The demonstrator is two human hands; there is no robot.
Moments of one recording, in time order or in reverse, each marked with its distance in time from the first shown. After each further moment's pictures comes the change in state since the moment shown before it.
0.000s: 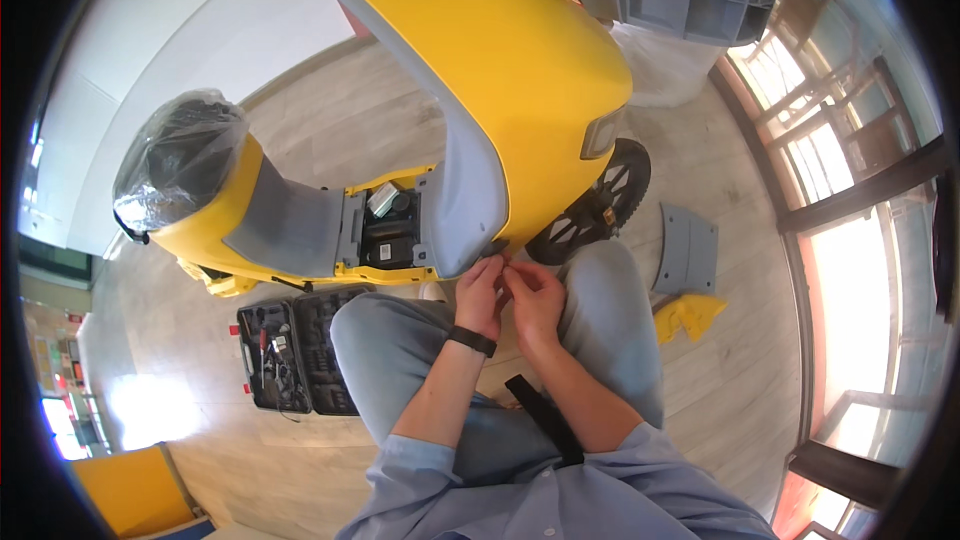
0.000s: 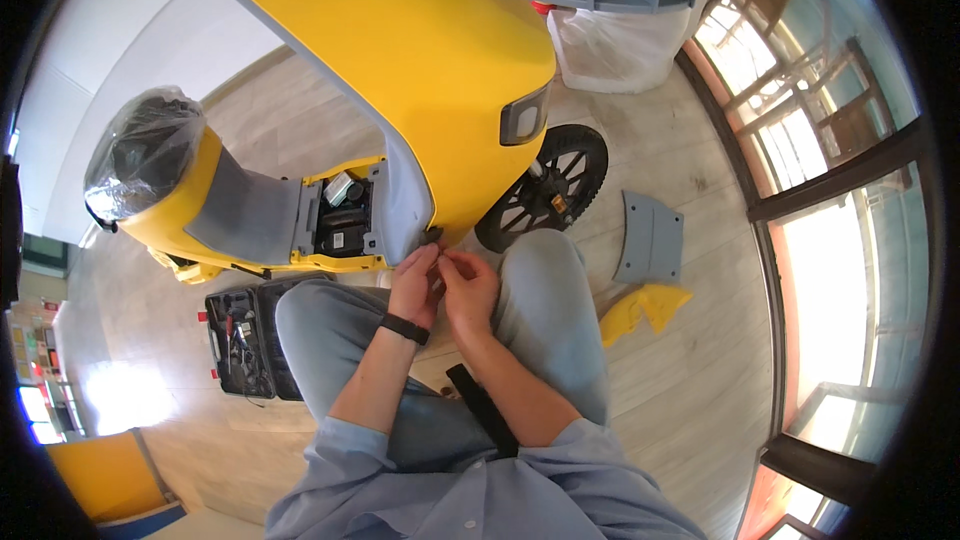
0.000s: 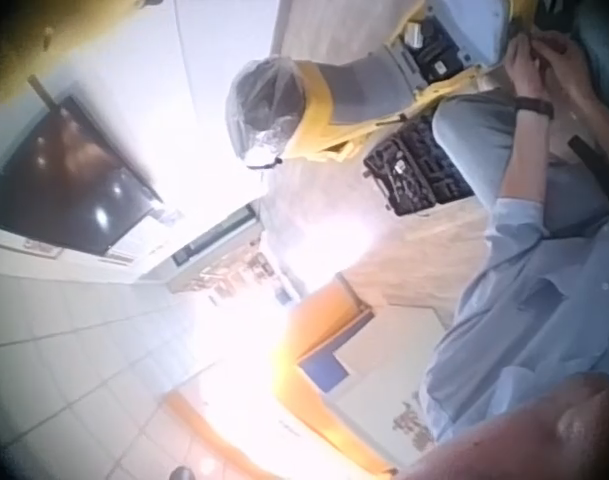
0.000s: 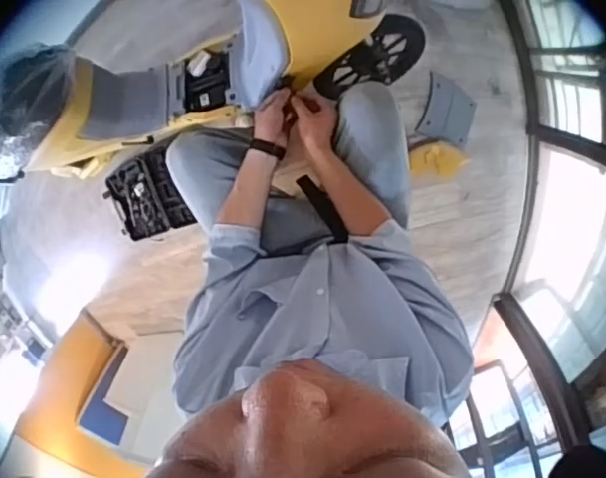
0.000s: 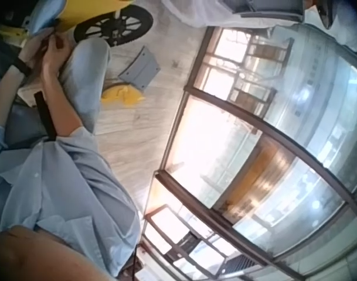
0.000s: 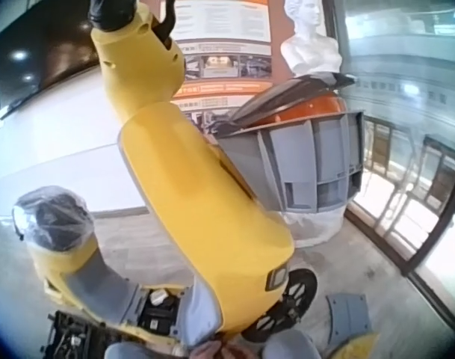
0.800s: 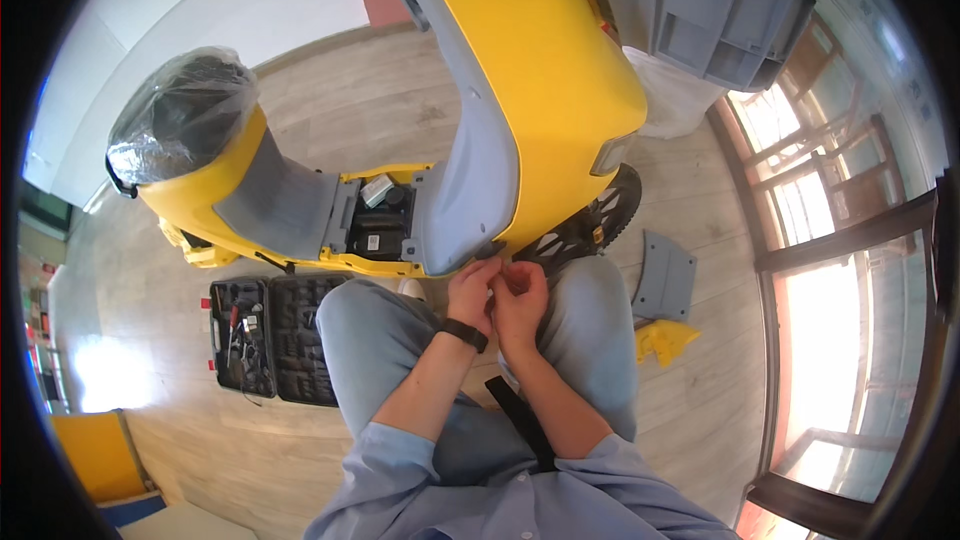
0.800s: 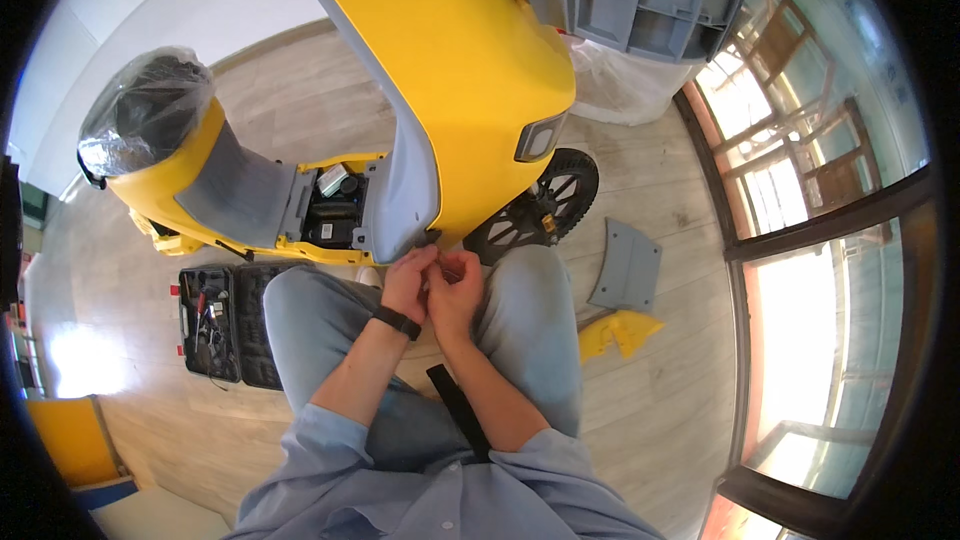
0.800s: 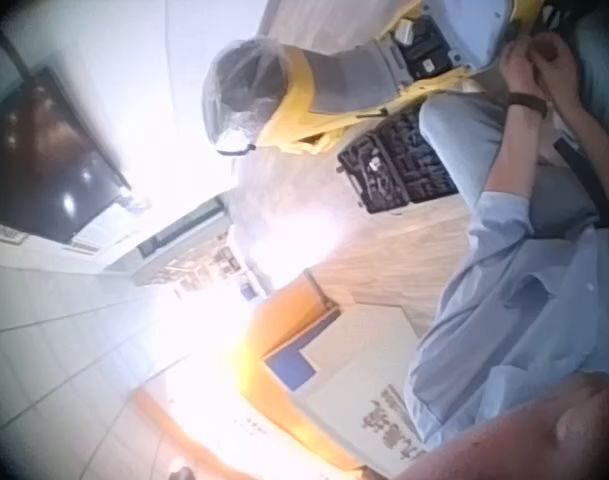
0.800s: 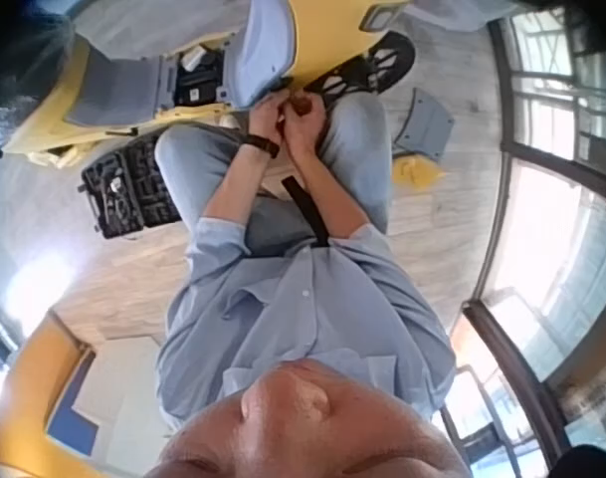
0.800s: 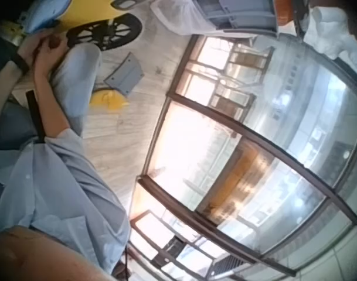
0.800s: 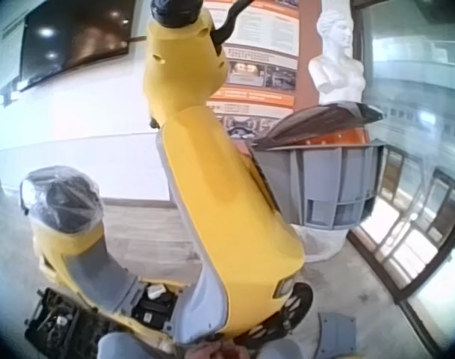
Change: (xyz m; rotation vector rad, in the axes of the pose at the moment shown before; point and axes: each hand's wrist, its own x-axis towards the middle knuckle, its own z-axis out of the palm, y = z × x) left_hand 0.004 -0.001 0.007 -0.108 0.041 -0.035; right_hand 0.007 0.016 0.005 -0.199 0.062 -0.318
